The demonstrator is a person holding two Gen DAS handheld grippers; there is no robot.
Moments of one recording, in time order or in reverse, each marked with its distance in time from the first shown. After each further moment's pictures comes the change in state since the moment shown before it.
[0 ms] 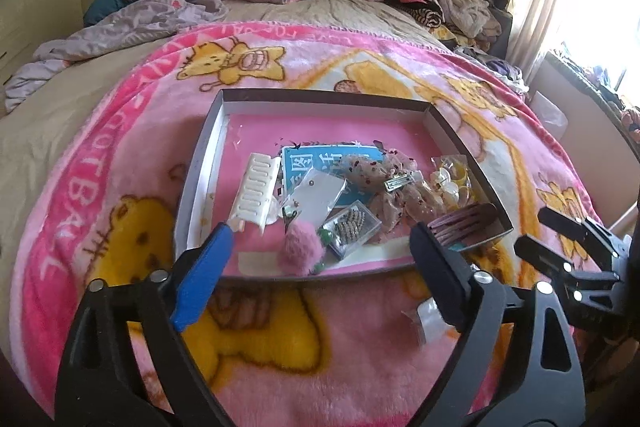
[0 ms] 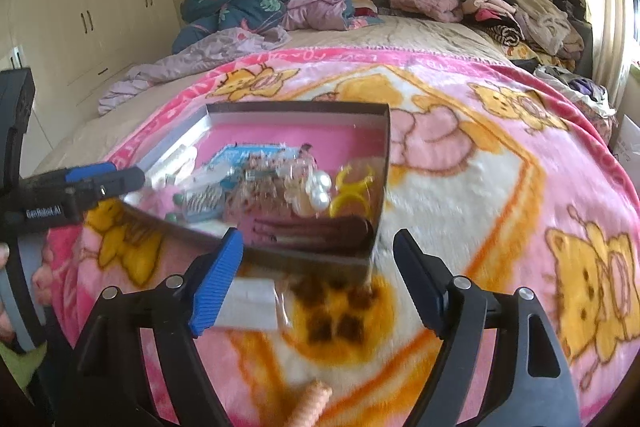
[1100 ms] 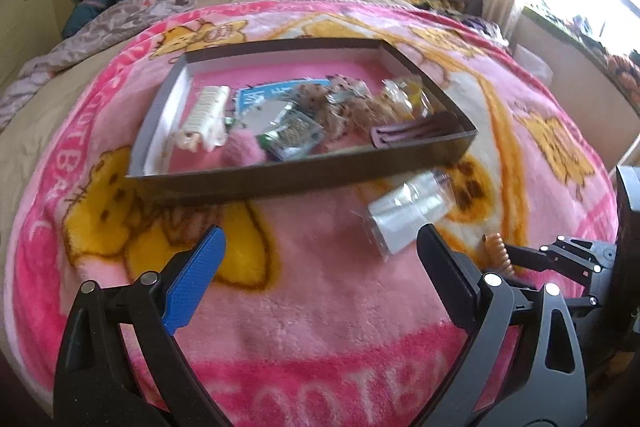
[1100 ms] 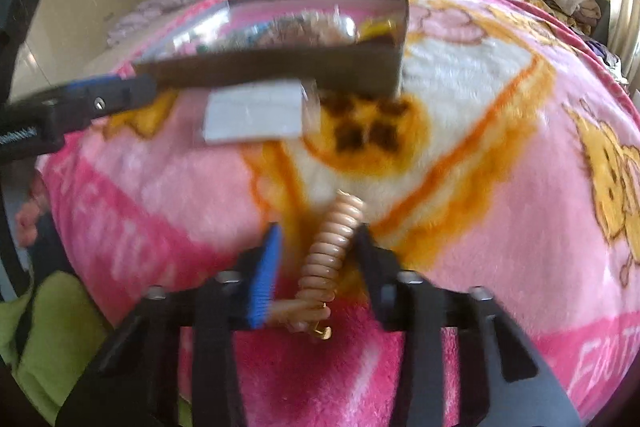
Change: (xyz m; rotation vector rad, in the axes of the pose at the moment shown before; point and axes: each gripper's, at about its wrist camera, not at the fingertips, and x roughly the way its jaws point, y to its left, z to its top) left arm -0.004 -0.044 -0.064 0.145 0.067 -0.016; right arm -0.004 0.017 -0.101 -0.032 0.232 0.021
